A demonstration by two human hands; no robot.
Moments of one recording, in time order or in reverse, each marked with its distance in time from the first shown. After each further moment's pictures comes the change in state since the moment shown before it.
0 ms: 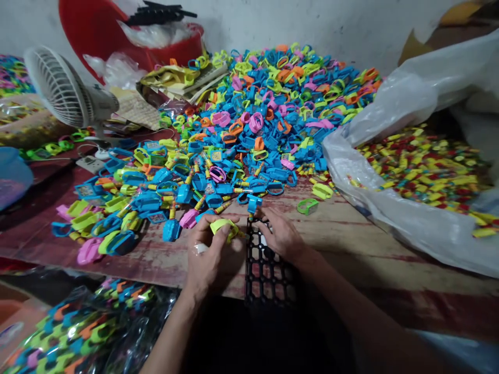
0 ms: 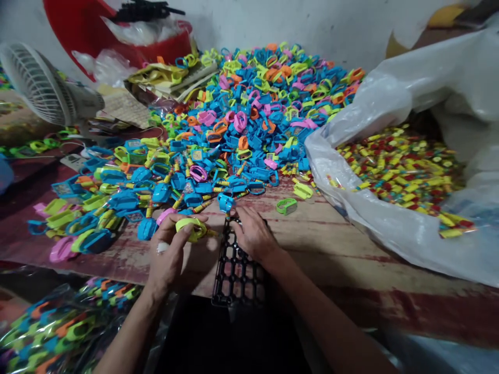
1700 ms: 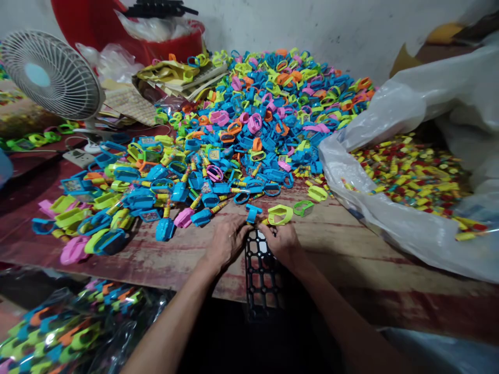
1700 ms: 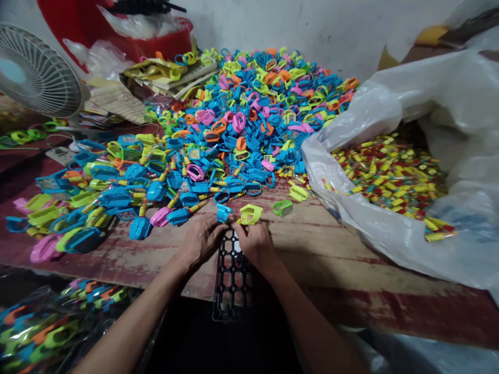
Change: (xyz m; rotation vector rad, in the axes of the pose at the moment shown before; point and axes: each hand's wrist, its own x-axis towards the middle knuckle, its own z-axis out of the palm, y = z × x) left_hand 0.043 -0.065 0.014 0.671 -0.478 0.376; right_hand -0.029 0.033 0.023 -0.165 0.169 0.164
